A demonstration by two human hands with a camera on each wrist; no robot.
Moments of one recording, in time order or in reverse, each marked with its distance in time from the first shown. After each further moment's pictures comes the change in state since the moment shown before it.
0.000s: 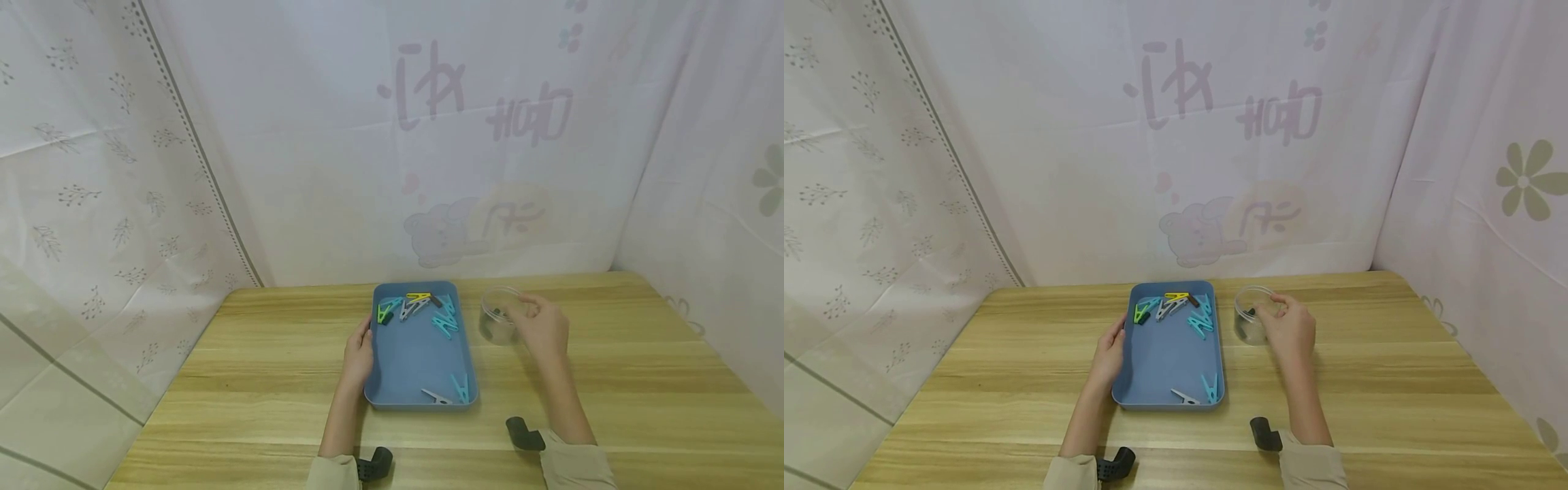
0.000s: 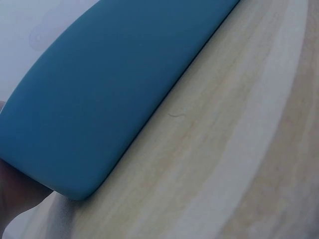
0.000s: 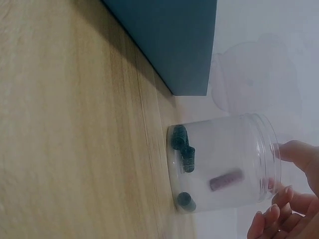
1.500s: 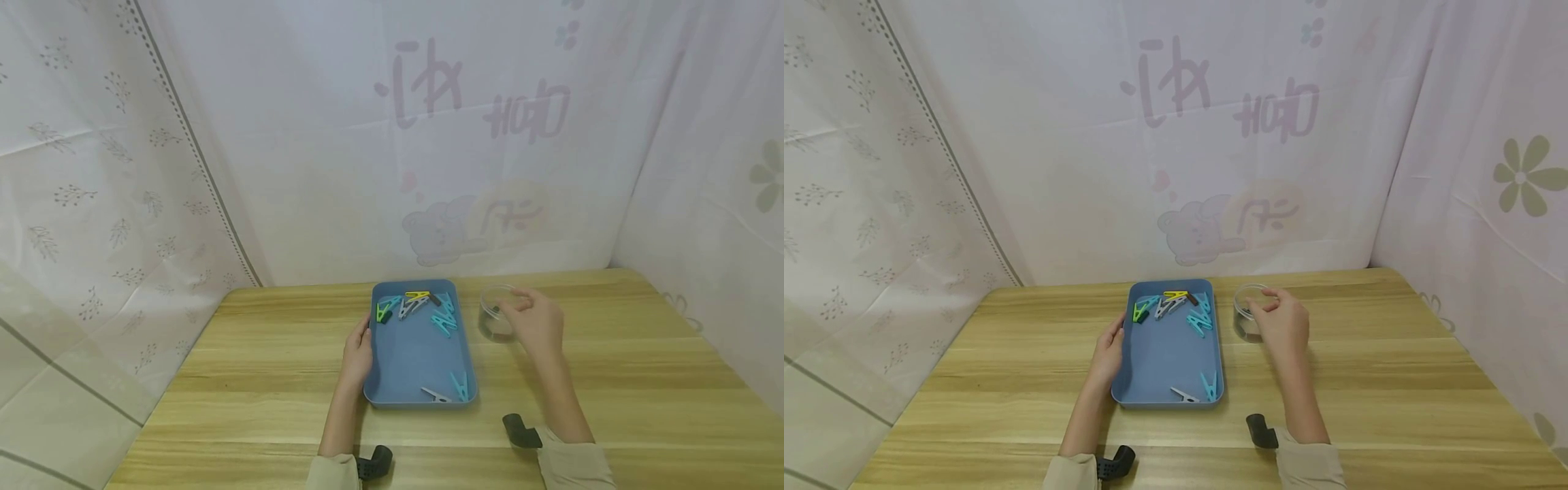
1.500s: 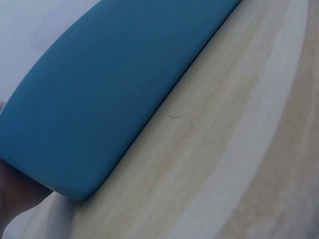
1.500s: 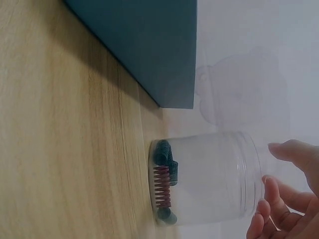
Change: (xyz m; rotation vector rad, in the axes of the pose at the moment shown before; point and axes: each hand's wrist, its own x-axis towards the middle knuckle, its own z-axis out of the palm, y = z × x) left_hand 0.002 -0.003 0.000 0.024 0.000 -0.003; right_hand -0.009 -0.024 -0.002 0.013 0.011 -0.007
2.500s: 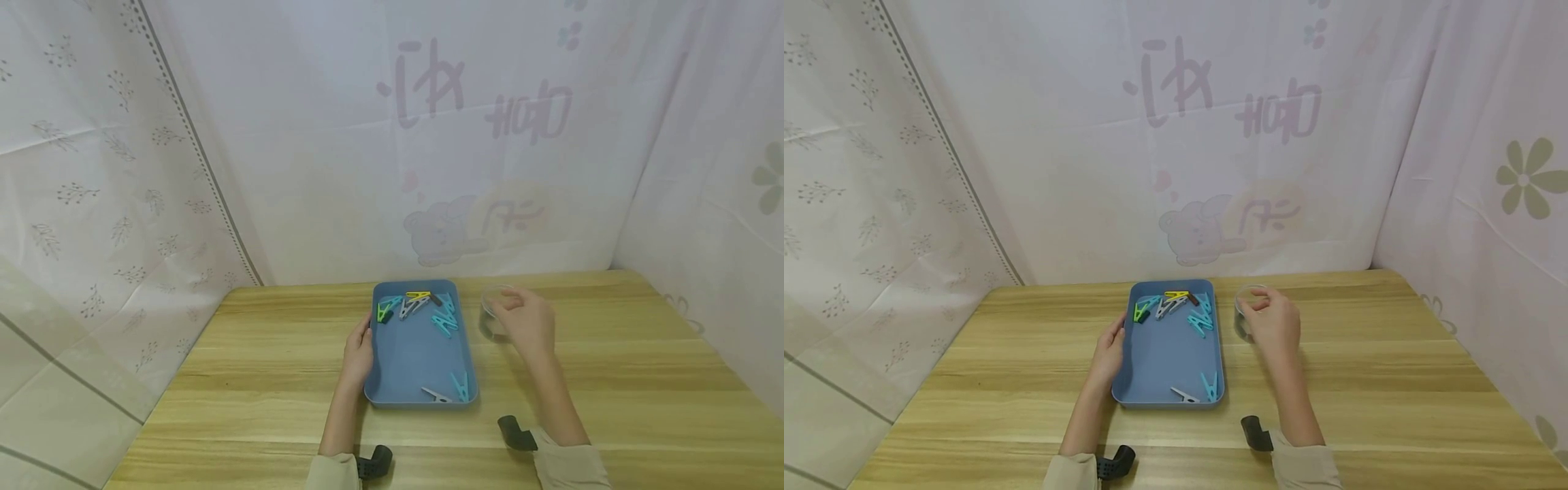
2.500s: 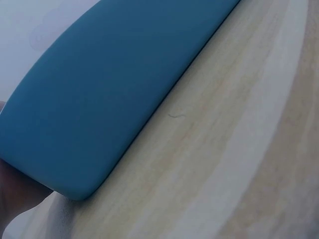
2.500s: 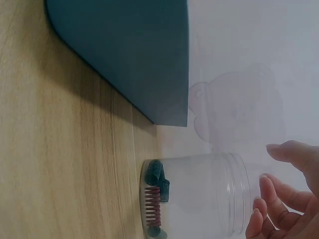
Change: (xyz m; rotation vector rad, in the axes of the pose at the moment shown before) left_hand -0.001 0.001 0.000 0.002 -0.004 0.000; right_hand -0.004 -0.013 0.007 0.014 -0.019 -0.032
